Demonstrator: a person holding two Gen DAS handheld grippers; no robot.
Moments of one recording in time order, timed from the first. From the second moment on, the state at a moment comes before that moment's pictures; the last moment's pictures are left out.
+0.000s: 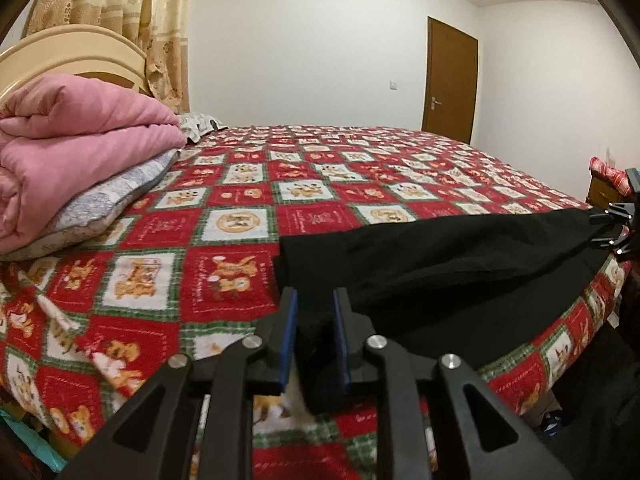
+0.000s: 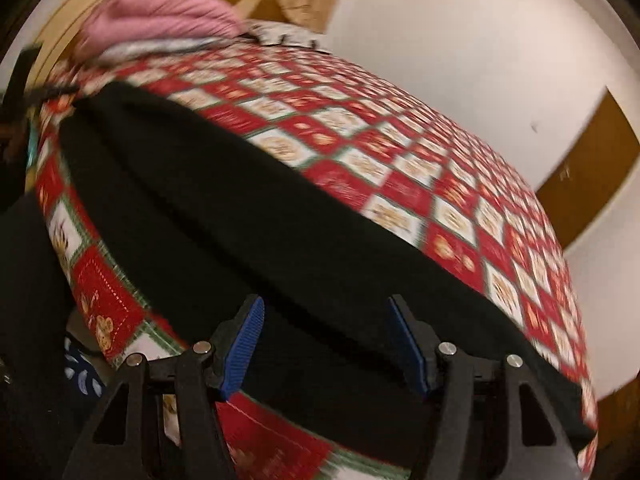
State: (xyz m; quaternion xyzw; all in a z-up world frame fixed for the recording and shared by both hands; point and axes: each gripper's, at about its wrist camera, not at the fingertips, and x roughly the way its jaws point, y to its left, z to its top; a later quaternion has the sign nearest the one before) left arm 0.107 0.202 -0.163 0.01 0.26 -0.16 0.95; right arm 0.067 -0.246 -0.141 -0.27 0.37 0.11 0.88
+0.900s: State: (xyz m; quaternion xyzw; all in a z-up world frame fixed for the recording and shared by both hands) left arm 0.117 0.168 -0.175 0.16 0.29 -0.17 0.93; right arm 0.096 -0.223 -0.163 -0.34 0.36 0.10 0.86
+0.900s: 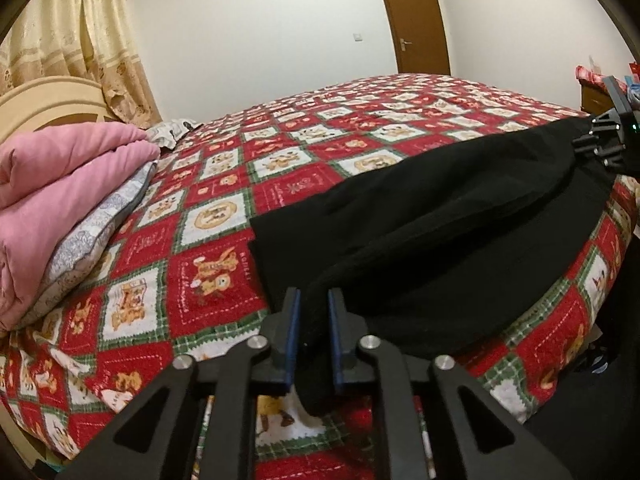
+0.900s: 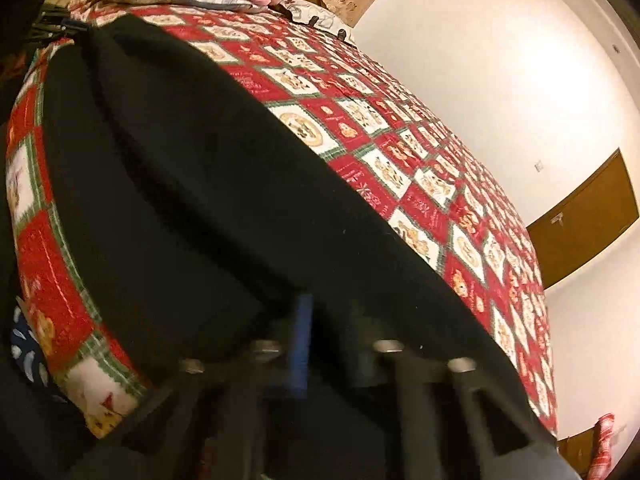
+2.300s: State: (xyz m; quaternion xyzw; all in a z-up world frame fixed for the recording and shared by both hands) left arm 0.125 0.129 -0.180 0.32 0.29 -0.17 0.88; right arm 0.090 -0.234 -0.175 -0.39 0.35 0.06 0.85
